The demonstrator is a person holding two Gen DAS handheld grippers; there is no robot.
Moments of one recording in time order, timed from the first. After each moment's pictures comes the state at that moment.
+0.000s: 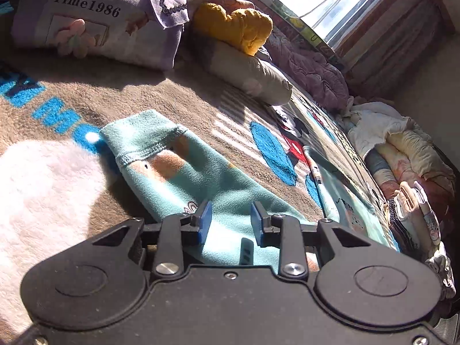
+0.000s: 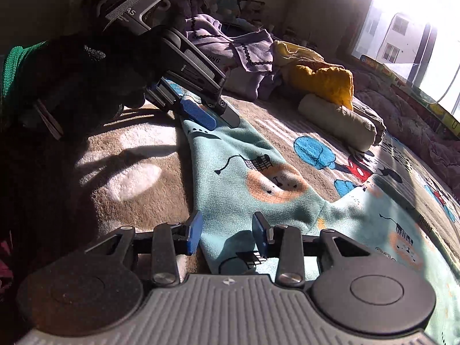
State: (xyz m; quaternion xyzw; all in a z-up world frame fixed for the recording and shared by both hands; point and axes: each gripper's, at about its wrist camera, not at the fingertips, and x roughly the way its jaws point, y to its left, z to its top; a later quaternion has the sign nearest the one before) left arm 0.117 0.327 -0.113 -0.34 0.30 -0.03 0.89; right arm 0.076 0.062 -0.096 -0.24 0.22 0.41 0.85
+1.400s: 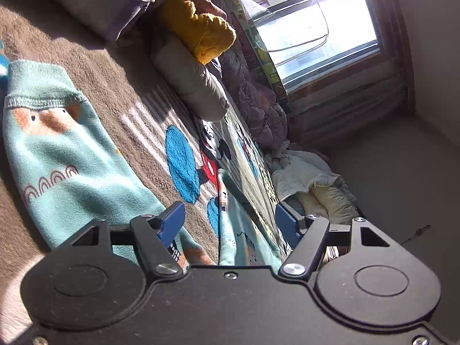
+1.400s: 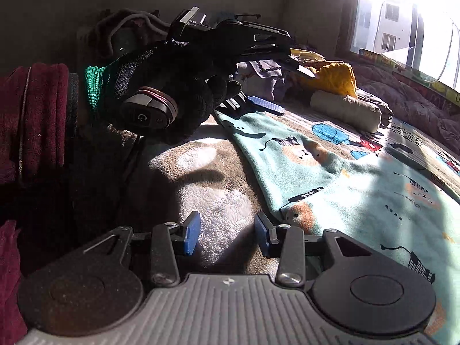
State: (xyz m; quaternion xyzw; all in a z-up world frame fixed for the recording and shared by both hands) left arm 0.146 0.265 -0.105 -0.48 0.24 -0.18 0.82; right arm 0.002 0.016 -0.110 -0.18 0.21 0.45 0.85
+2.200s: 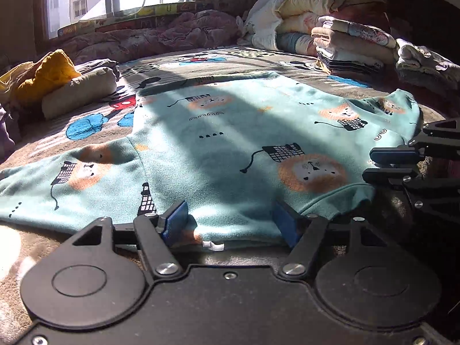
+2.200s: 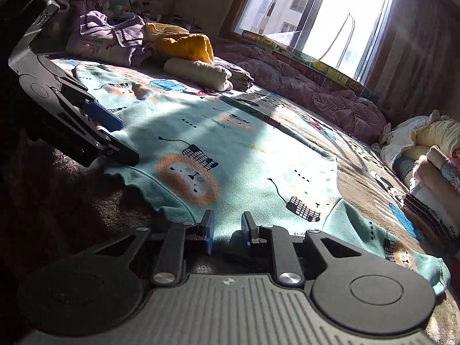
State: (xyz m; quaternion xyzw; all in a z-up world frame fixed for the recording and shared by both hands) left arm 0.049 0.050 -0.119 0.07 0.28 -0.15 0.94; right arm 0.000 -0.124 -0.125 -0.22 0.19 0.20 0.93
